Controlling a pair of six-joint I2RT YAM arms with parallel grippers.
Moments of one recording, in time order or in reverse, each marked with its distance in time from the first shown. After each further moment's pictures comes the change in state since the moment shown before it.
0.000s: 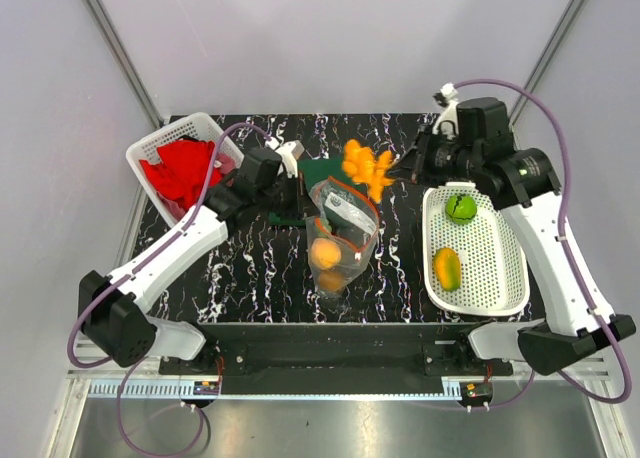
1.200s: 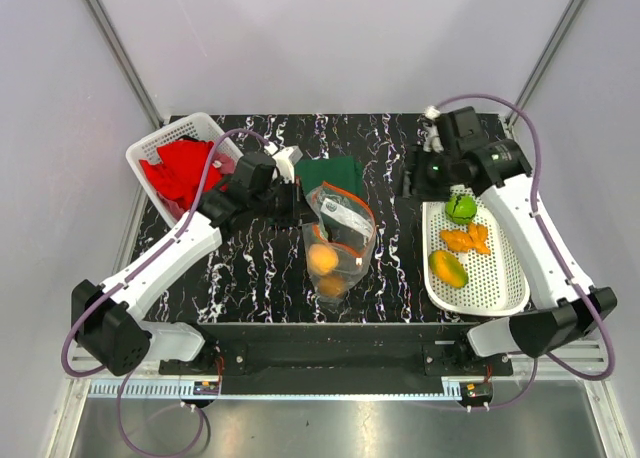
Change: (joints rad) left arm 0.006 -0.058 -0.045 -0.017 0.059 0.013; right arm -0.120 0.079 -0.108 -0.197 0.273 -0.195
